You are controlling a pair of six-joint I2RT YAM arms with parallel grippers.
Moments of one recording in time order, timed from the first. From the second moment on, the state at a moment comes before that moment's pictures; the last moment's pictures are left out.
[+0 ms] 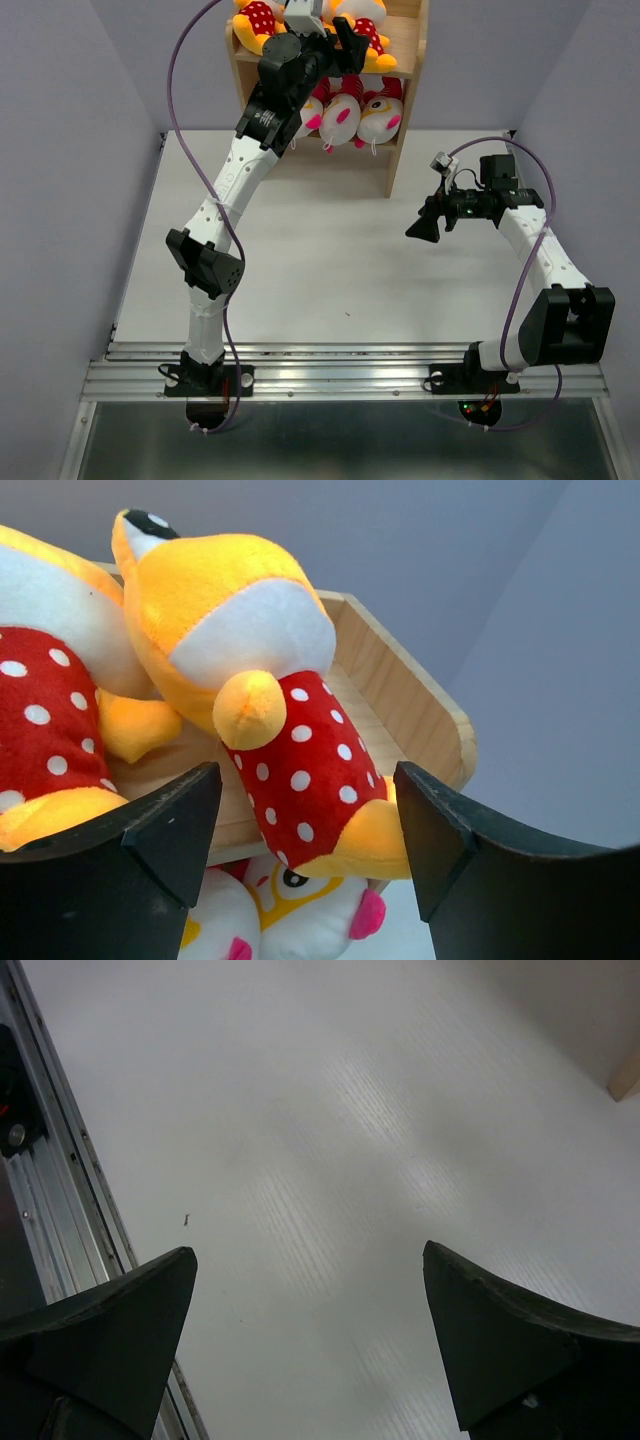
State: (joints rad) left arm -0.55 2.04 2.46 -0.18 0.00 -0.32; right arm 0.00 1.40 1.17 -0.70 -0.98 -0.48
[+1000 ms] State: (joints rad) left arm -0.46 1.25 1.67 -0.16 -0.16 -0.19; right arm 0.02 1.42 1.47 -0.40 -1.09 -0.51
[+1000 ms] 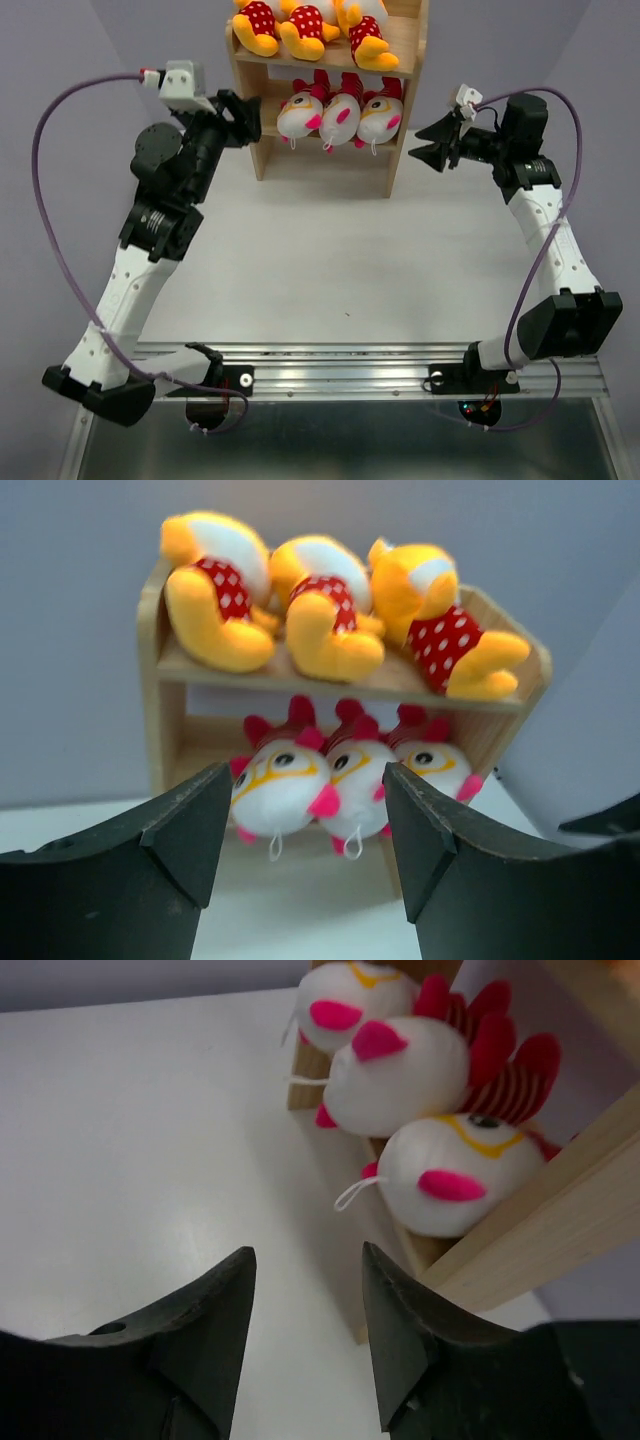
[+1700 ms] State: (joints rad) left arm -0.44 0.59 0.71 -0.18 -0.31 -0.50; right arm 0.30 1.77 1.97 0.03 -0.52 -0.26
